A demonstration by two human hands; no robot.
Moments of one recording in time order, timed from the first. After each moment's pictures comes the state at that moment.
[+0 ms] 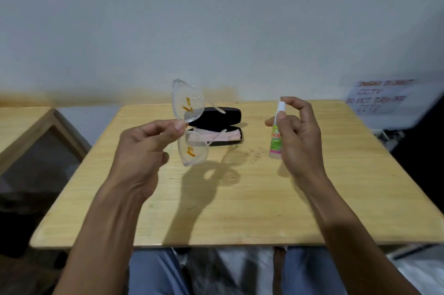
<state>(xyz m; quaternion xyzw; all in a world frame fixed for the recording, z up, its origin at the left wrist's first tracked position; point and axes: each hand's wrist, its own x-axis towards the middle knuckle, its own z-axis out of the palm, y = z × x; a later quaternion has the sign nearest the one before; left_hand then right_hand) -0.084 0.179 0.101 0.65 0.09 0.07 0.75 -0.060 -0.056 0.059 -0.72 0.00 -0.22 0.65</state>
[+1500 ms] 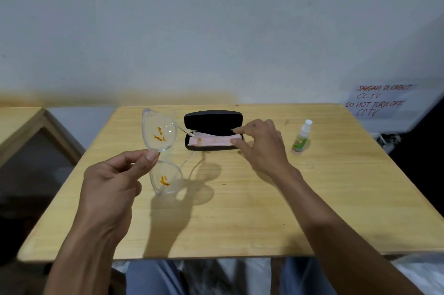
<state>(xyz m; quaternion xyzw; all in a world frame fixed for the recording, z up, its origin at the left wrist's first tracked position) -0.101 0.229 0.065 0.65 0.12 0.10 0.74 0.010 -0.026 0.007 -0.93 -0.10 -0.17 0.30</state>
